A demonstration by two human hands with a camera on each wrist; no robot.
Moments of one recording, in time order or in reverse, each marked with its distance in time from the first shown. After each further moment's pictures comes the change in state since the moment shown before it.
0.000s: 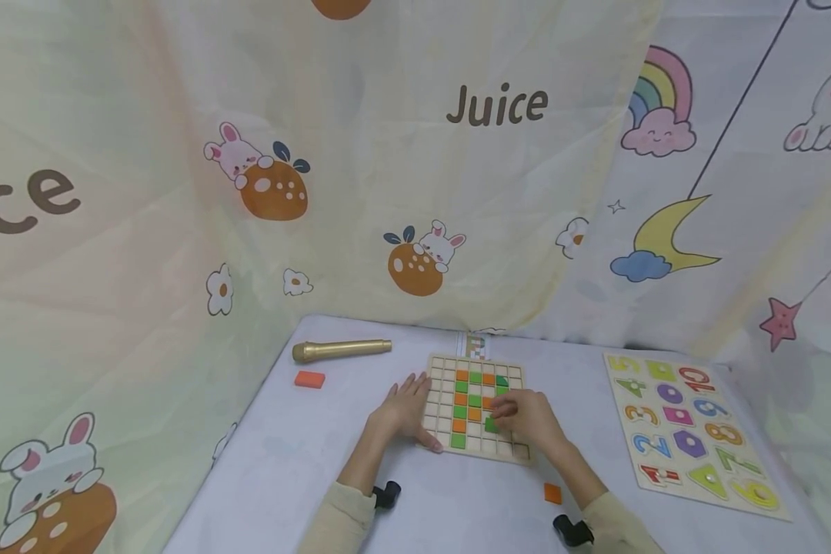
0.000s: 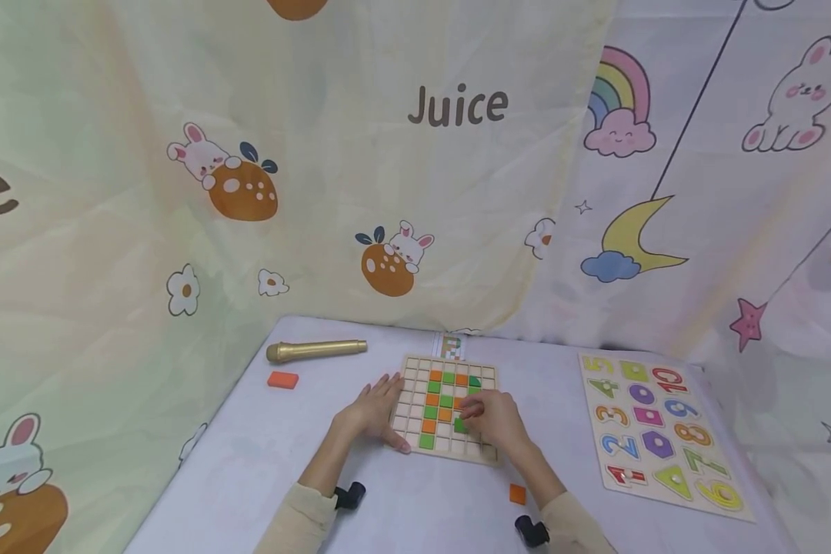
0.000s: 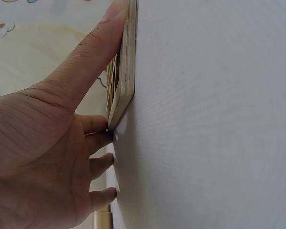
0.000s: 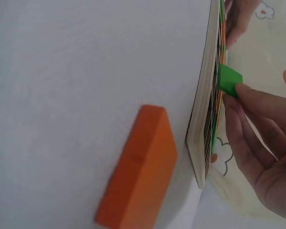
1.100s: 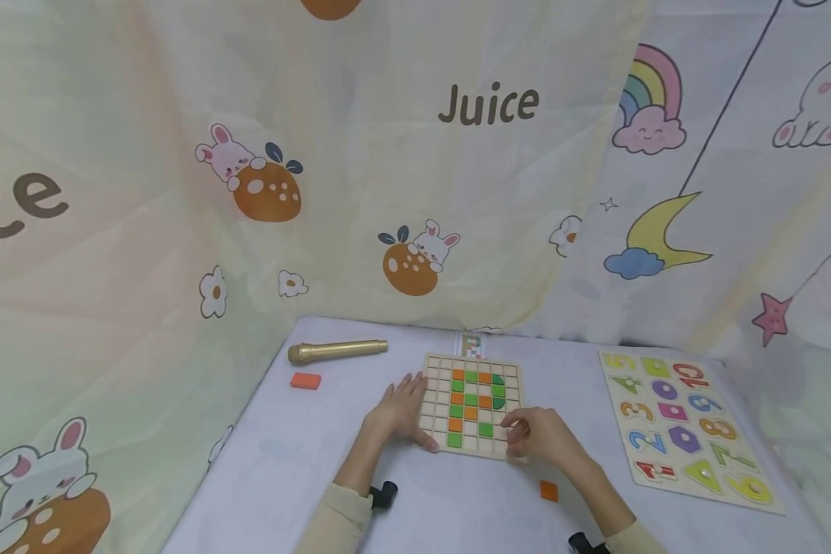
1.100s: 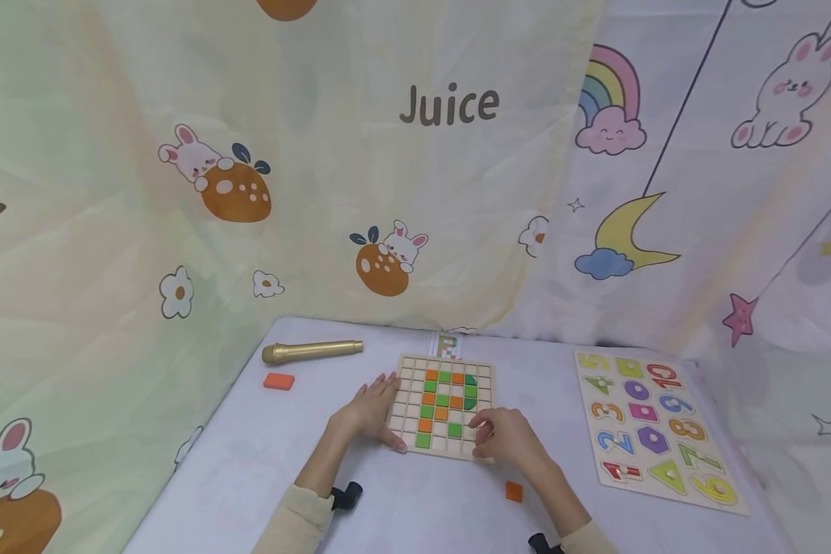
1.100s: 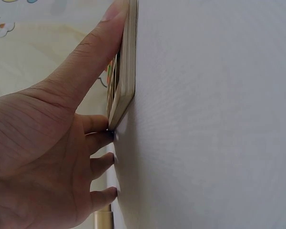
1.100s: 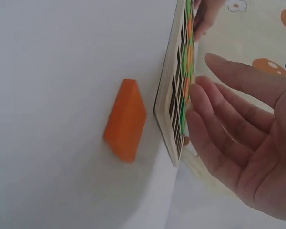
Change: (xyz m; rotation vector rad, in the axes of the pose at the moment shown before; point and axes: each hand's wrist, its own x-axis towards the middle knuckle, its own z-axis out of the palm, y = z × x) left_hand 0.000 0.000 0.000 -0.001 0.018 0.011; right_hand -0.040 -0.011 -0.025 -0.114 -0.135 0.086
